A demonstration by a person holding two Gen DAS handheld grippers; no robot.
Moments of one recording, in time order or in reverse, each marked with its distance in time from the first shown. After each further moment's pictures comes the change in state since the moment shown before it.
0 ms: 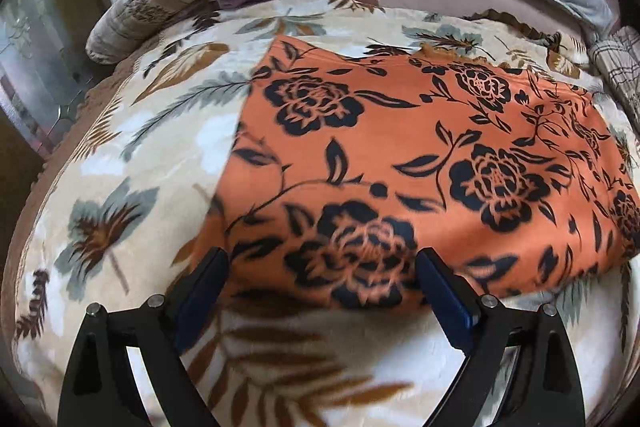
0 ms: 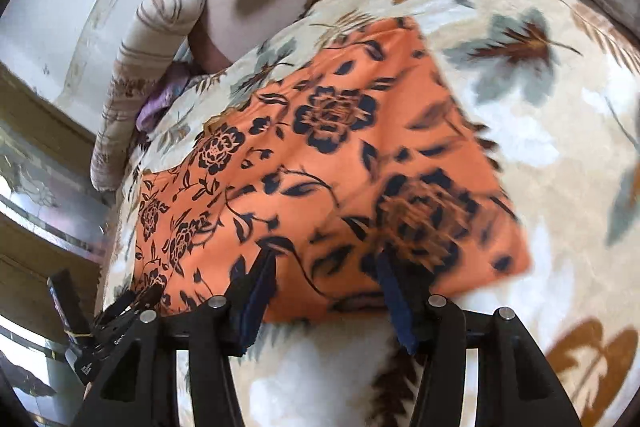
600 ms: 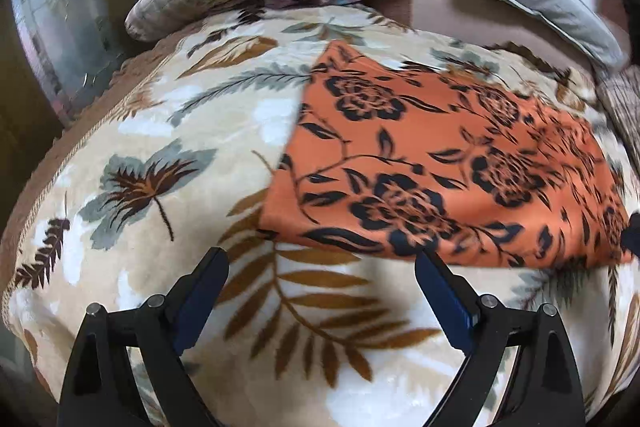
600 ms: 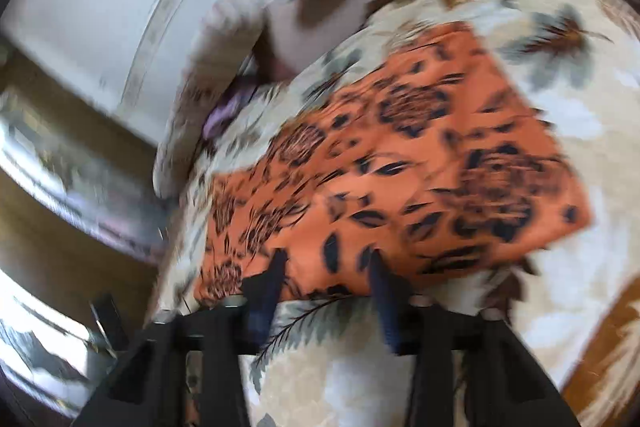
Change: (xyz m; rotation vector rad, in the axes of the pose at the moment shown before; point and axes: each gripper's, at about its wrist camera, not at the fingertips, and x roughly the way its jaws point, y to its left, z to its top) left arm -0.025 0.037 -0.027 -0.138 -0.039 0.009; right arm 0.006 0.066 -0.028 -0.144 -0.038 0.170
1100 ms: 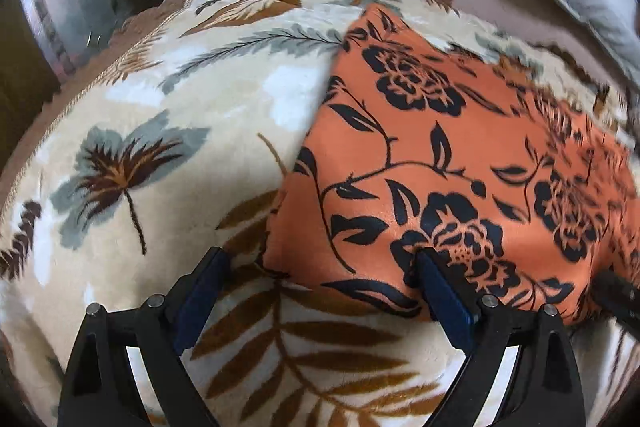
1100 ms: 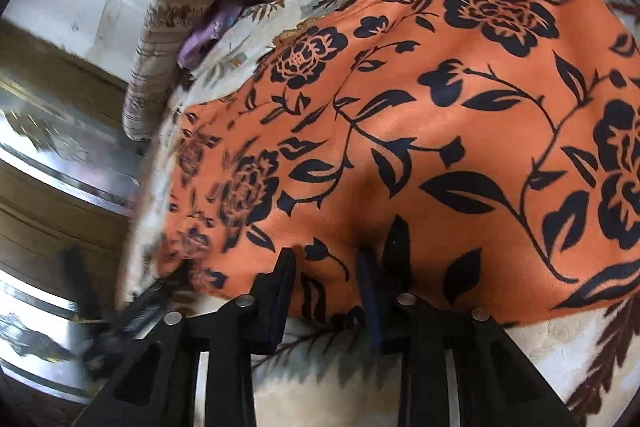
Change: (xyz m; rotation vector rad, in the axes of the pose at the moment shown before) left arm 0.051 0.009 0.020 -0.097 0.101 0.018; right arm 0.083 -0.001 0.000 0.067 0.230 0.003
